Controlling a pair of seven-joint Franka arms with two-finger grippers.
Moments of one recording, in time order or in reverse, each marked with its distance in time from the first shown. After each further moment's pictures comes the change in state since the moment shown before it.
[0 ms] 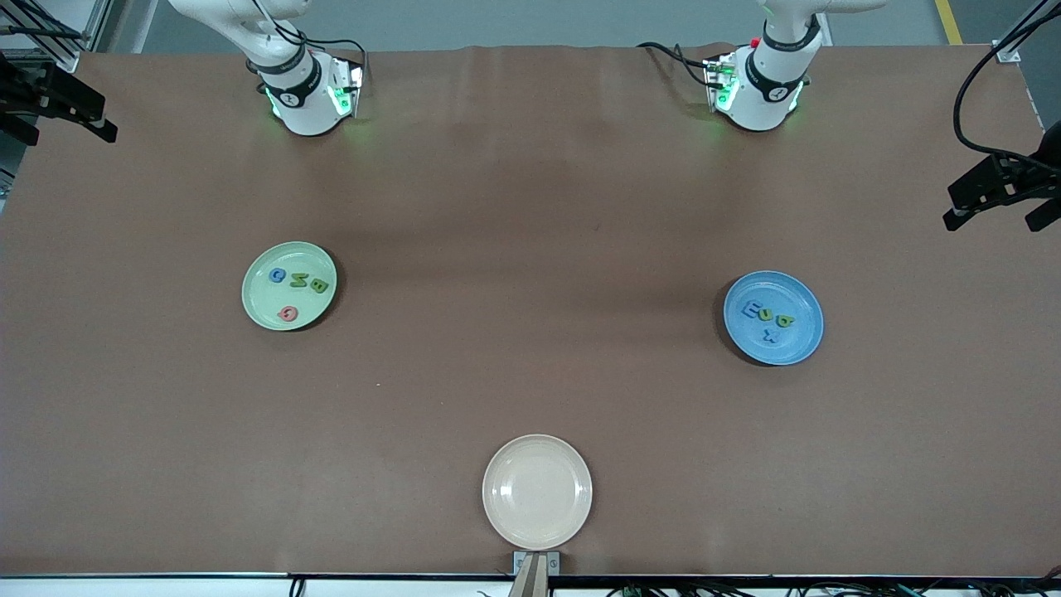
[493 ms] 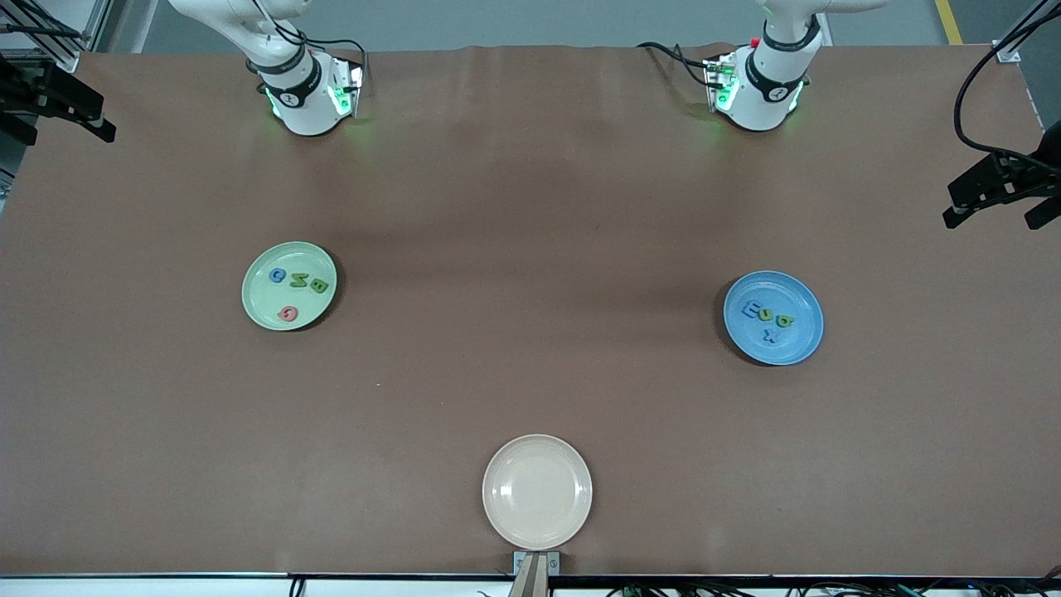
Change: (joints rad) left arm 0.005 0.000 0.004 -0.001 0.000 -0.021 0.033; right arm 0.000 0.000 0.000 0.009 0.000 0.002 0.000
